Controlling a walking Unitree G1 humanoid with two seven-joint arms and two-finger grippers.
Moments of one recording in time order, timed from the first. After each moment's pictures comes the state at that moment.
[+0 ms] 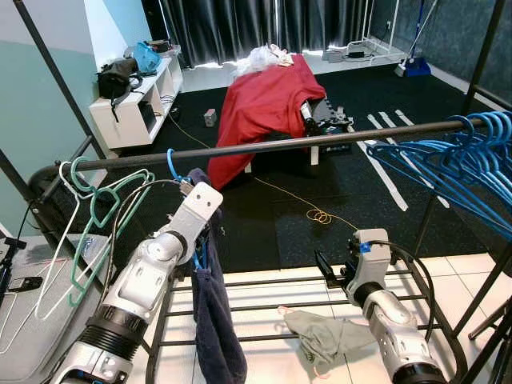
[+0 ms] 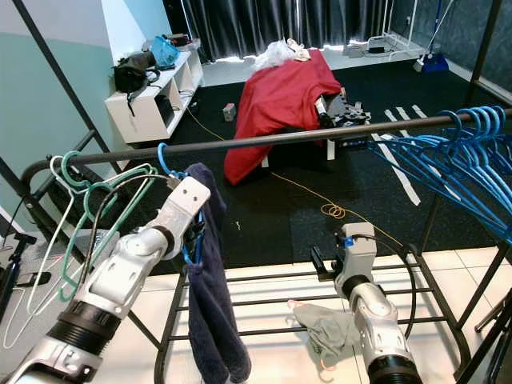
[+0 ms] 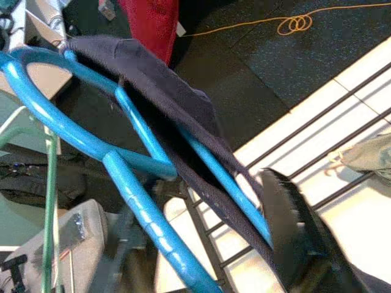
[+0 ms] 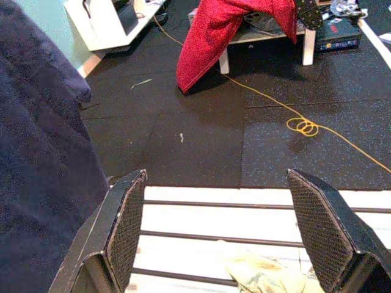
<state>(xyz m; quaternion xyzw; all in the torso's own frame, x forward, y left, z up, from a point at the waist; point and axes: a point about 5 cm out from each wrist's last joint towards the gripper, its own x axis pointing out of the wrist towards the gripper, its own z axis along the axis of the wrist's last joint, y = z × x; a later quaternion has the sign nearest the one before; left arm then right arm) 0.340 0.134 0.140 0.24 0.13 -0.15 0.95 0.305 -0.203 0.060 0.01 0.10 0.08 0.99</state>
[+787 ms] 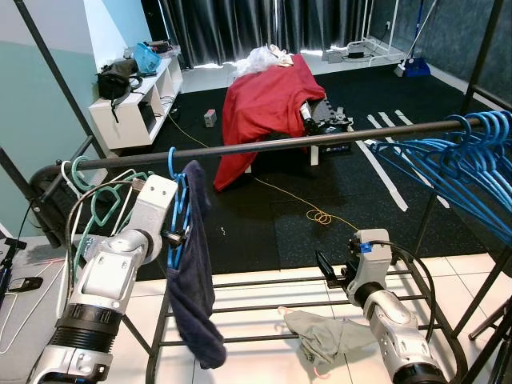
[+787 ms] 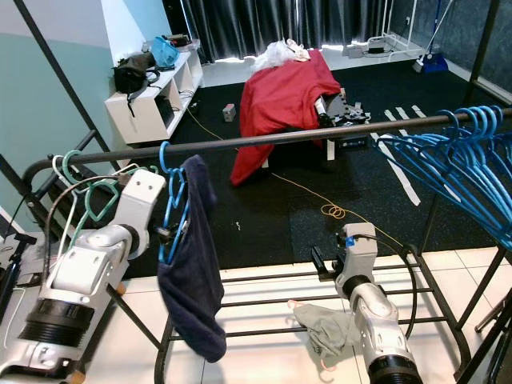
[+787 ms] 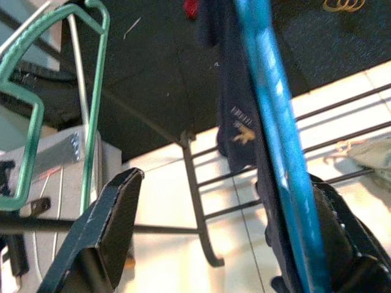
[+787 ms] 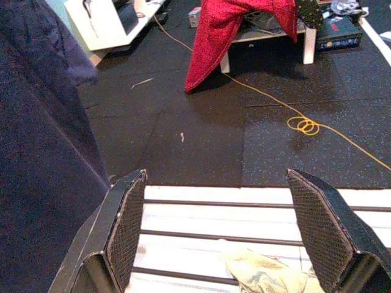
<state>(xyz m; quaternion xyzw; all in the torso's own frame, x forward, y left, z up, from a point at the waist) 0.331 0.195 0.144 0.16 0.22 -0.04 0.96 0.305 -0.203 0.059 0.01 0.11 0.08 0.99</state>
